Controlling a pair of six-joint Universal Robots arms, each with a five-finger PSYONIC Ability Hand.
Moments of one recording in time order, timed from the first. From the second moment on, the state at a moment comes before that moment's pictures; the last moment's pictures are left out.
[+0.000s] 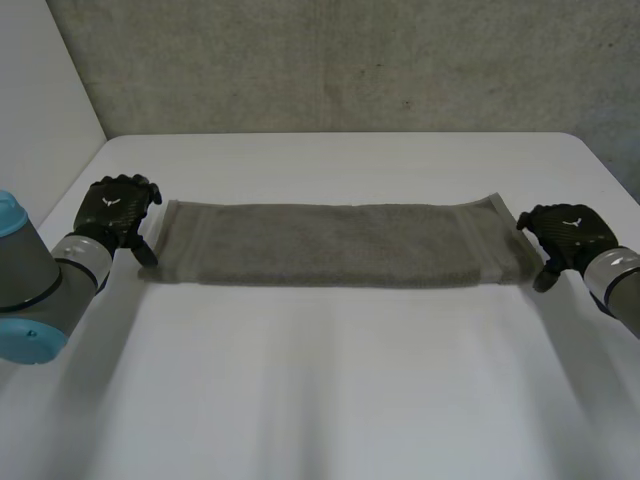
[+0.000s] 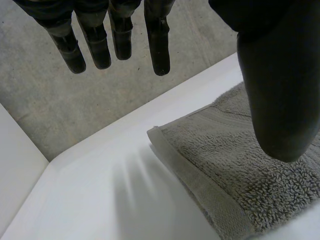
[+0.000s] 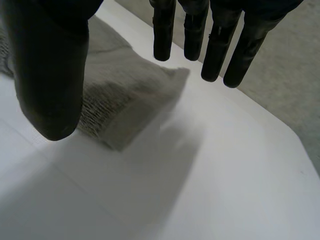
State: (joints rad) left arm 4.63 -2.17 -1.54 3.58 -1.34 3.40; right arm 1.55 -0.97 1.51 -0.22 1.22 2.69; left_hand 0.26 0.26 0.25 0.26 0.06; right_hand 0.38 0.37 0.38 0.39 0.23
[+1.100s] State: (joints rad) left arm 4.62 -2.14 -1.56 3.59 -1.34 3.35; right arm 1.48 -0.99 1.19 0.03 1.29 2.43; left_hand 0.26 0.26 0.25 0.26 0.06; right_hand 1.32 1.30 1.33 1.34 1.16
